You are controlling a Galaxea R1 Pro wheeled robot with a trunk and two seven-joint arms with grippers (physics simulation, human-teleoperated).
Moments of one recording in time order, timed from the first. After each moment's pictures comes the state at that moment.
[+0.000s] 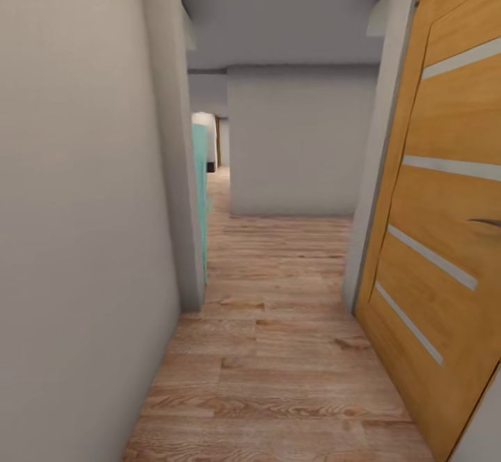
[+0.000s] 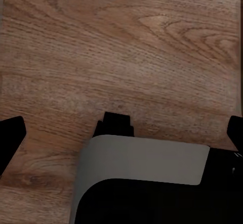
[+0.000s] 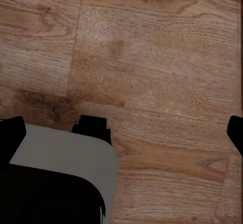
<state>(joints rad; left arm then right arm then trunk) -0.21 0.04 -0.08 0.00 0.25 -0.01 0.00 -0.18 -0.07 0.28 0.03 -0.10 -0.14 0.01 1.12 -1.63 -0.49</state>
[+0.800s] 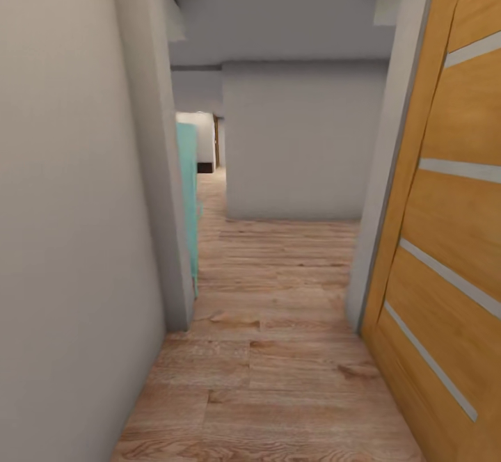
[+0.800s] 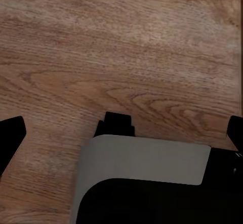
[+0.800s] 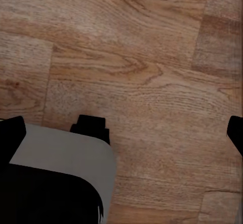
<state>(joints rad) -0.21 0.04 -0.08 0.00 0.25 -0.01 0.00 -0.18 -0.07 0.29 0.03 -0.10 -0.14 0.01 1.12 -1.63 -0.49</state>
